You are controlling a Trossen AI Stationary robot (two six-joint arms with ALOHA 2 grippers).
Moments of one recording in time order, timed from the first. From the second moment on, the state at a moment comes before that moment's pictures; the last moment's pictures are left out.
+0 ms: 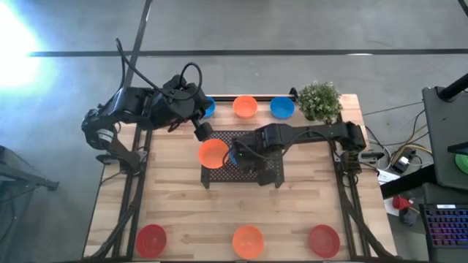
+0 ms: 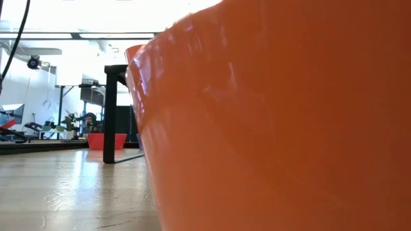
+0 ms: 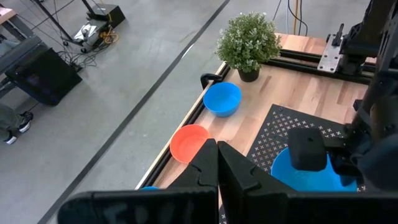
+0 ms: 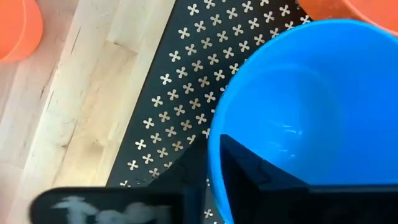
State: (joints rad) left arm -0.08 1.60 2.28 -1.35 -0.65 -0.22; right arm 0.07 1.94 1.89 -1.27 -0.05 -0.30
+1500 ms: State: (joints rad) left arm -0.08 1.60 2.28 -1.38 -0.65 -0.18; right arm 0.16 1.36 1.66 -1.57 -0.15 0.04
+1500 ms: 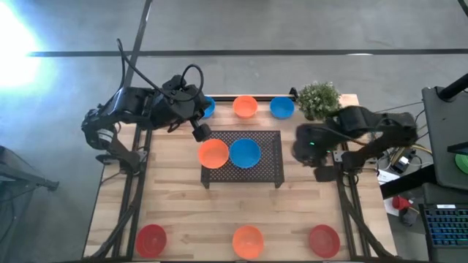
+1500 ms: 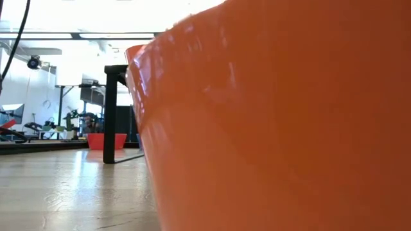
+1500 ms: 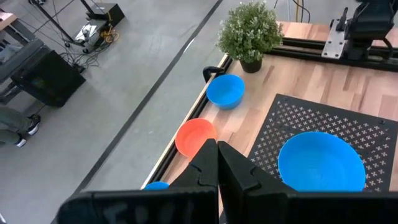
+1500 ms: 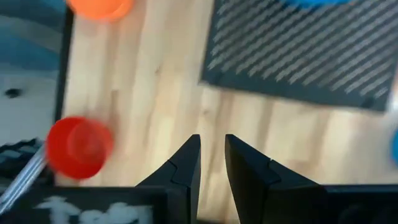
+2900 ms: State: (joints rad) left arm -0.08 1.60 2.28 -1.39 -0.65 -0.18; right arm 0.74 1.30 0.95 -0.94 -0.37 0.58
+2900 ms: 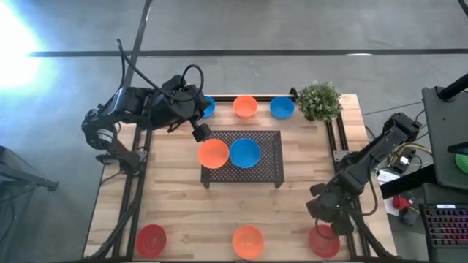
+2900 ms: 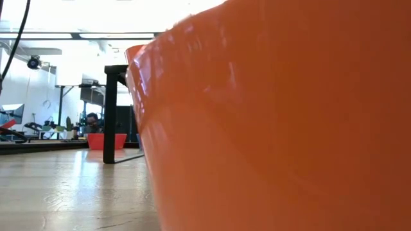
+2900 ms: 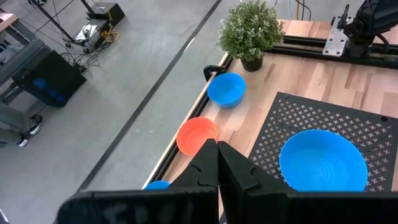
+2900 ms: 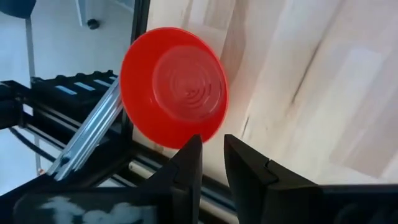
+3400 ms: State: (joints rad) left arm -0.08 1.60 2.28 -1.39 -0.65 -0.18; right arm 0.75 1.45 0.89 -0.83 -0.36 0.50
